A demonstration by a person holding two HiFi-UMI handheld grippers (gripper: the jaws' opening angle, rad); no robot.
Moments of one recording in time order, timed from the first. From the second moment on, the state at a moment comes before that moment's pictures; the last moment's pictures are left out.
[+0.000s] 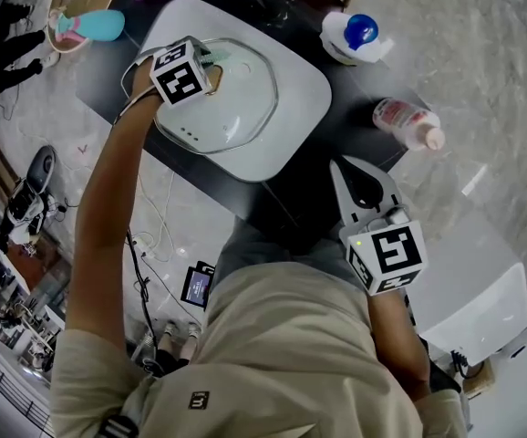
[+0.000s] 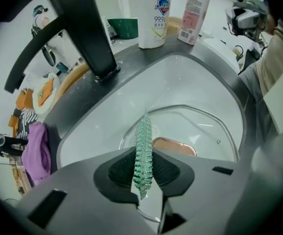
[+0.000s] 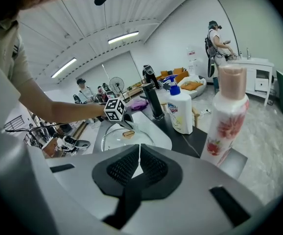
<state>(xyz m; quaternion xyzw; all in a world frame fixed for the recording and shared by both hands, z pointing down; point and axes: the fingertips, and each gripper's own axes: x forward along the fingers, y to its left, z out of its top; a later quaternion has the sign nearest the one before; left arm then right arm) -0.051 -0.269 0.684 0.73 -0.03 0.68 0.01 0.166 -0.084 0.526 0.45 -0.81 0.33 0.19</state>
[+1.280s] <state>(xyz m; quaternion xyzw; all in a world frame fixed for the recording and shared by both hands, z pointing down) -0.122 -0.172 0.642 0.78 -0.03 0.62 0.07 0.068 -0.096 0.494 0.41 -0.84 0.30 0.21</state>
